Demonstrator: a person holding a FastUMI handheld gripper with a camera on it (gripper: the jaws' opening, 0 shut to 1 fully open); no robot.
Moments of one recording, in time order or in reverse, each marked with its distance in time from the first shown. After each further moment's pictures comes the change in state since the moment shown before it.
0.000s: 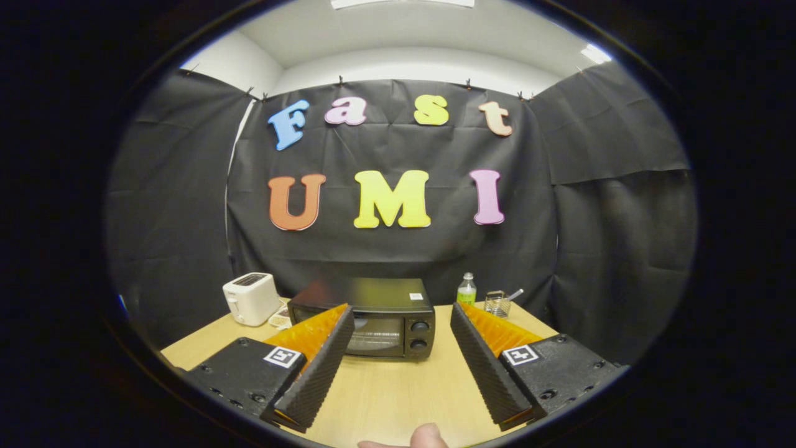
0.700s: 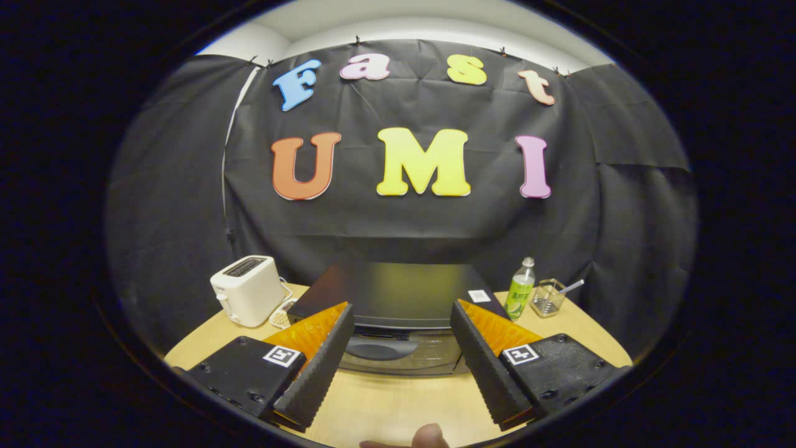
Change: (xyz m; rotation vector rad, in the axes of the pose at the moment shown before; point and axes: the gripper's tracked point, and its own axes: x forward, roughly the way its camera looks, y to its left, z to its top) arm 0.169 0.093 -0.050 -0.012 0.192 0.060
